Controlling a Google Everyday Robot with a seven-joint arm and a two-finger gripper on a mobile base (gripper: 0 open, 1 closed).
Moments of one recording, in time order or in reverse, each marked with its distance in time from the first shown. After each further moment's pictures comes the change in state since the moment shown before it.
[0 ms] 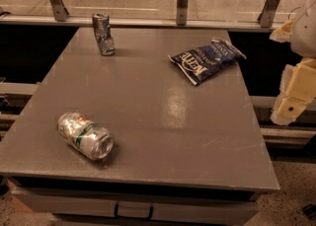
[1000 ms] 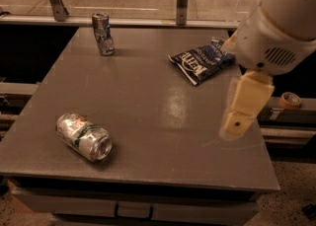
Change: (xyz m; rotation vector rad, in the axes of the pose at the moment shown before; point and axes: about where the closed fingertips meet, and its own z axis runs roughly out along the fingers) arm -0.077 0.045 0.013 -0.075 -0.065 -0.057
